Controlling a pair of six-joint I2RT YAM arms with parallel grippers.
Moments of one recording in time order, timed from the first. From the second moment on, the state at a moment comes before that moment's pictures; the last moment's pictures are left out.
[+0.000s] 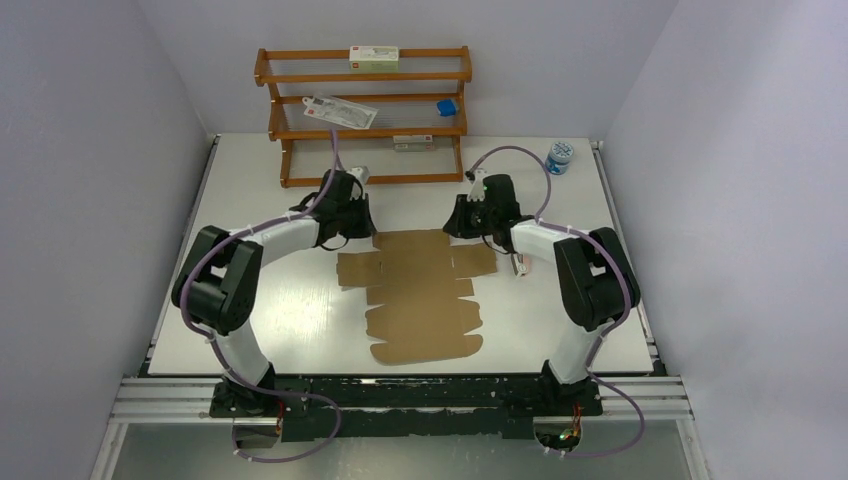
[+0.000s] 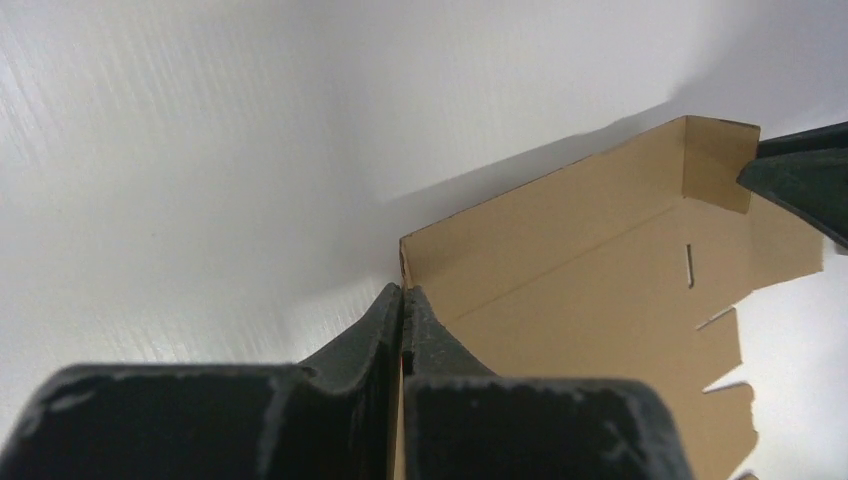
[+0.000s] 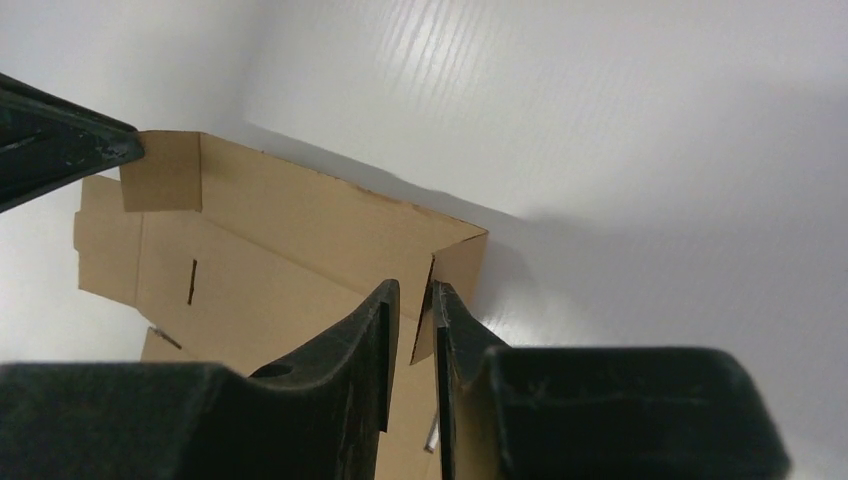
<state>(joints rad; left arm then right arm) -0.41 1.76 1.05 -0.05 0.18 -0.41 0.31 1.79 0.97 0.17 -0.41 0.28</state>
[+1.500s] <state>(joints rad) -0.59 1.45 0.77 0.30 -0.24 -0.17 0.42 1.89 1.44 -0.22 -0.62 -0.18</state>
